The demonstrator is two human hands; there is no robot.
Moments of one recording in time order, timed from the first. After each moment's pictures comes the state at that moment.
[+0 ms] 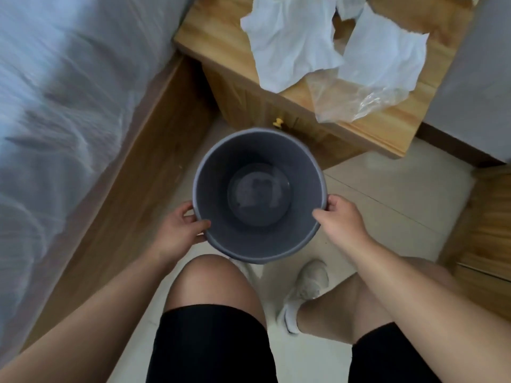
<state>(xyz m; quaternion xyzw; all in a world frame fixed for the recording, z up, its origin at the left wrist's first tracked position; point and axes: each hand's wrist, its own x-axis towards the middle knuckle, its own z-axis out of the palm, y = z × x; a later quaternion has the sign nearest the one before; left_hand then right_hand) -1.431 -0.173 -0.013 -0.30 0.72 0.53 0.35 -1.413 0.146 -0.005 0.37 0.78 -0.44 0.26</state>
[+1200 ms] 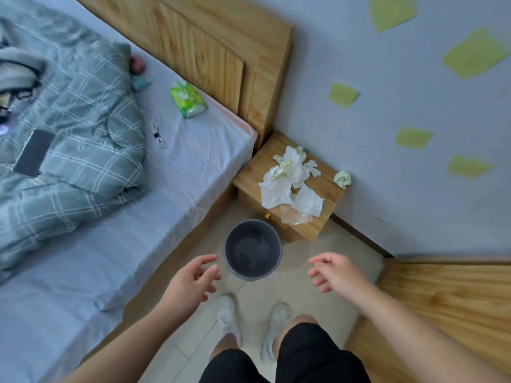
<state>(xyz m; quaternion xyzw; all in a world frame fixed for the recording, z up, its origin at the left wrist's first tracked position) -1.371 -0.164 0.460 -0.20 0.80 0.49 0.27 -1.416 0.166 0.482 0.24 0.79 -0.43 0.36</state>
